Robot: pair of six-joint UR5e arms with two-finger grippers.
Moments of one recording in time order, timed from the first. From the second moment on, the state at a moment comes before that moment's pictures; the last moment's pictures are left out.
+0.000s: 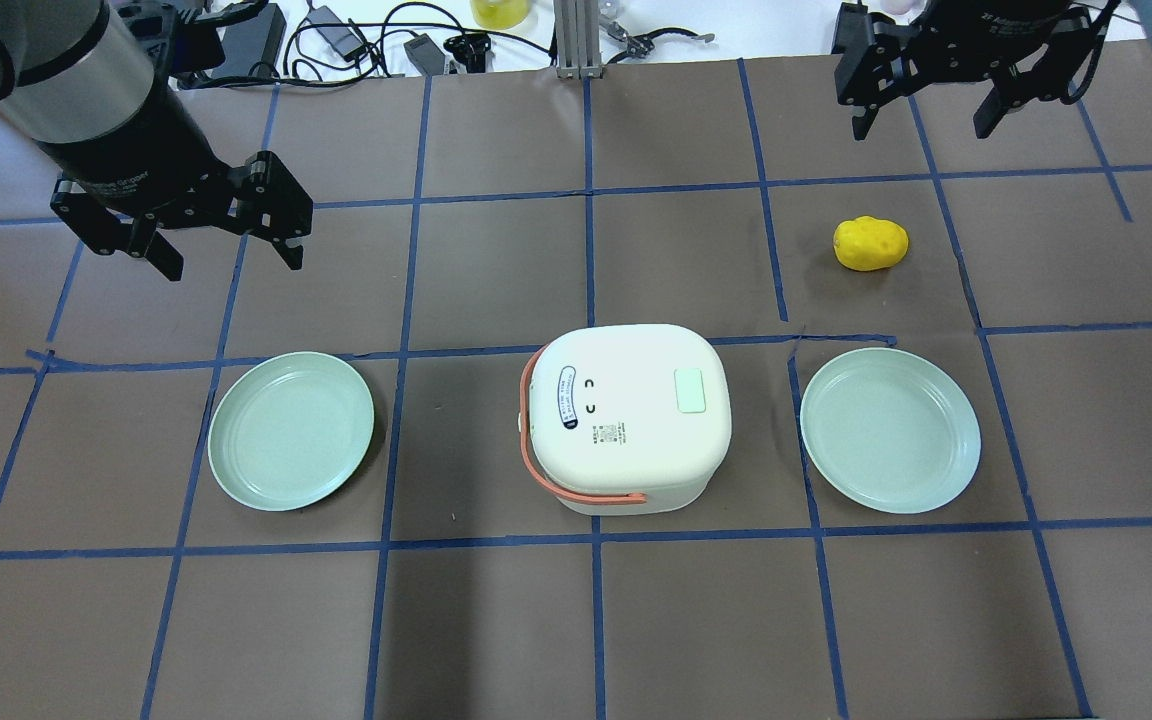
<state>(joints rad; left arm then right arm) -1.55 -1.50 -1.59 -1.62 1.59 -0.05 1.53 -1.51 1.43 -1.59 -1.59 0.02</state>
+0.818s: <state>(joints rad) -1.55 -1.50 -1.59 -1.62 1.59 -0.05 1.62 -1.52 1.50 -1.51 -1.52 0.12</state>
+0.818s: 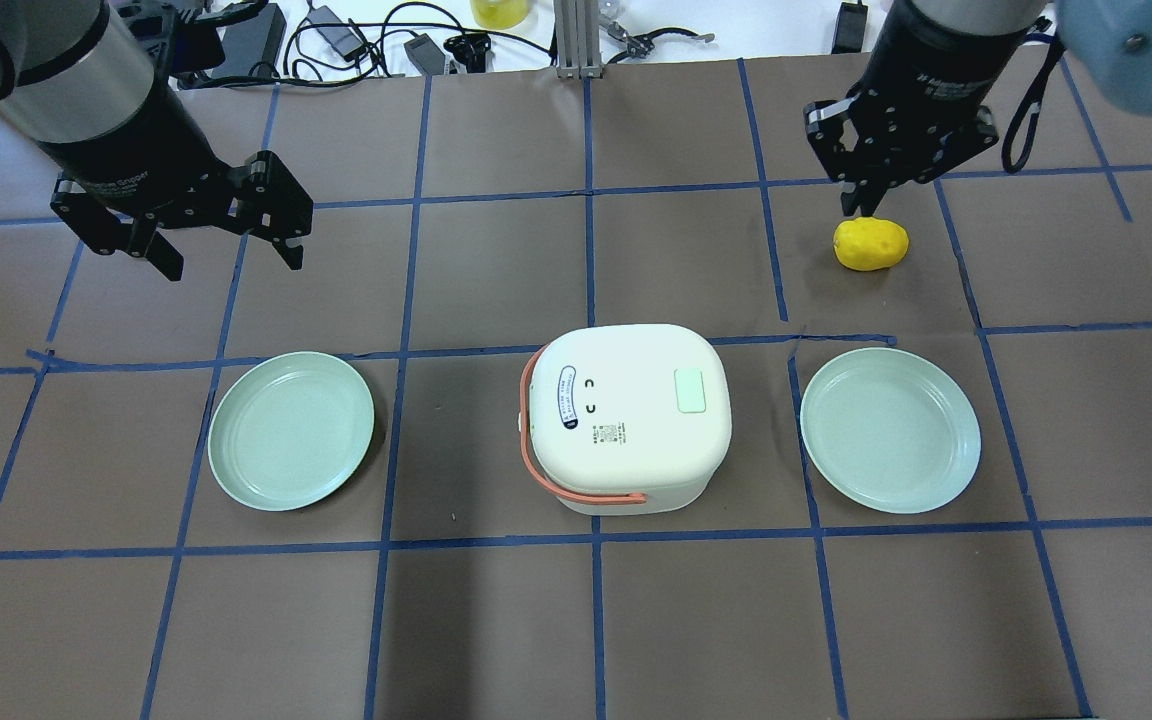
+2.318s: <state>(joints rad) -1.55 -1.50 -1.59 -1.62 1.59 -0.05 1.88 -1.51 1.81 -1.75 -1.53 0.39</state>
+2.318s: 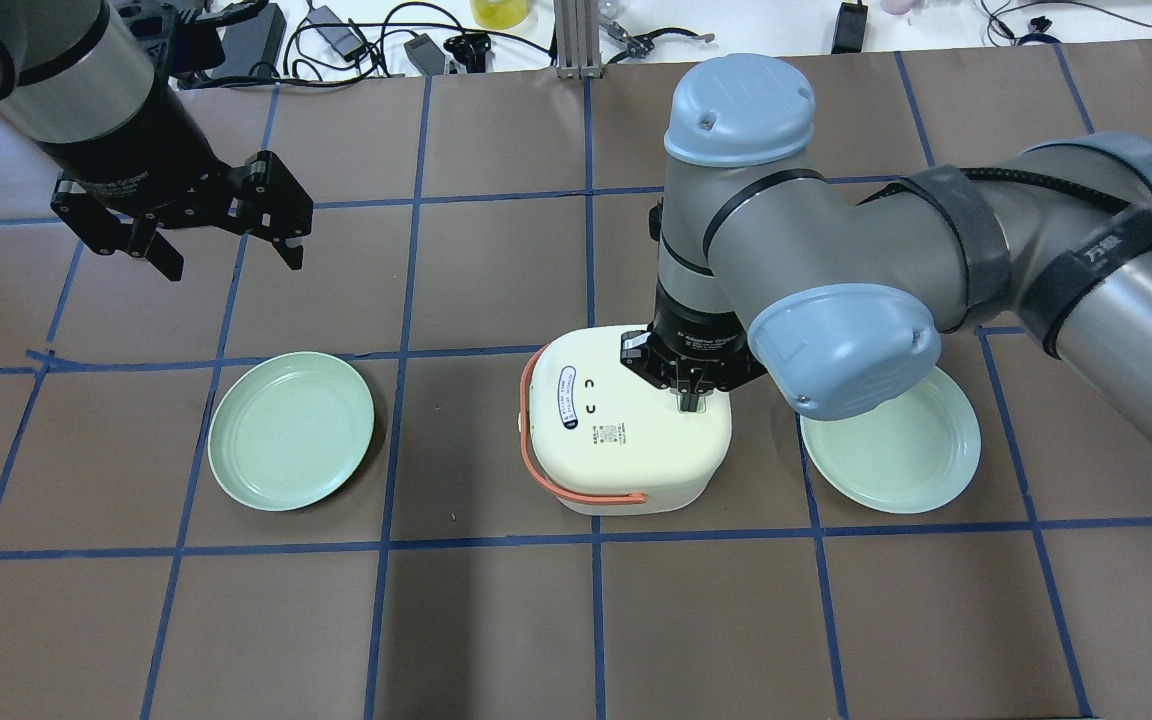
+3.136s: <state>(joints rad) -1.55 -1.50 -1.59 -1.62 1.59 -0.05 1.87 -1.50 1.80 -1.75 -1.53 0.38</state>
